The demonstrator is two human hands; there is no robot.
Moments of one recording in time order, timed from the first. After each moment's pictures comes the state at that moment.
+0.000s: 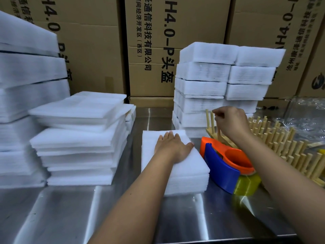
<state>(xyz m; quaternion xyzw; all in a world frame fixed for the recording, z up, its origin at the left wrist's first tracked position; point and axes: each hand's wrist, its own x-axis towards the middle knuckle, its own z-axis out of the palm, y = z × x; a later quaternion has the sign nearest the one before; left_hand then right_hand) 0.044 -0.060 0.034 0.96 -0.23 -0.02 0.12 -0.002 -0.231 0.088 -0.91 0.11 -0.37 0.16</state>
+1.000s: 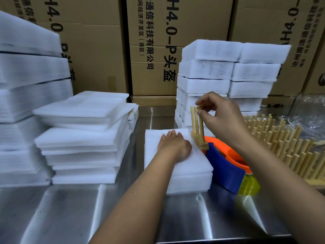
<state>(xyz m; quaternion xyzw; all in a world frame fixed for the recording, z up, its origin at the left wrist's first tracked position) 0.039 -0.057 0.039 0.96 -0.24 -0.03 0.12 -0.042 -0.165 0.106 -0.86 -0.07 -0.40 0.31</state>
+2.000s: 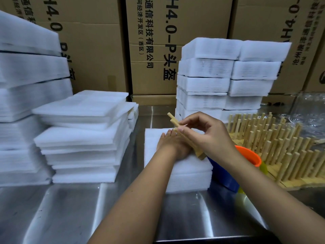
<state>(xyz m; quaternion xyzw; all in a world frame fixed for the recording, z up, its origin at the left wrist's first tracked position) 0.044 -0.062 0.037 0.95 -0.27 0.03 0.15 -0.051 -0.140 0.071 -0.80 -0.14 -0.34 0.48</state>
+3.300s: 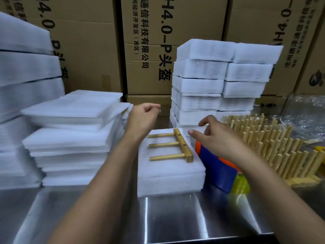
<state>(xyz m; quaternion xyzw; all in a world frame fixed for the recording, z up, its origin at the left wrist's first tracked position) 0.054 -0.005 0.082 0.75 -0.16 0.17 0.62 -0.053 -0.180 0.078 -0.95 0.07 -0.21 0.23</state>
